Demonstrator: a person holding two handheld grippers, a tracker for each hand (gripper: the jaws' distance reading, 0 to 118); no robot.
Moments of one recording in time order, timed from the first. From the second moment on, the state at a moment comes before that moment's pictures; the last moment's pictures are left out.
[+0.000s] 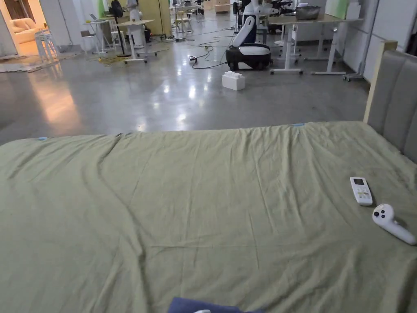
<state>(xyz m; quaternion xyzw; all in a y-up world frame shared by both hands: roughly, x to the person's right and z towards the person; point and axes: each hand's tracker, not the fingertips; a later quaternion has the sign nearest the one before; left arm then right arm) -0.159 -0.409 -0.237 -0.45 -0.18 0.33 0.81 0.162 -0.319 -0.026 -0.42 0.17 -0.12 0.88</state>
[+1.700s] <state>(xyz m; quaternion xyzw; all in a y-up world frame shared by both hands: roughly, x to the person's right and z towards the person) -0.261 -0.392 -0.234 -0.47 -0.08 0.28 0.83 -0.018 -0.398 -0.200 -0.37 0.23 0.24 0.87</state>
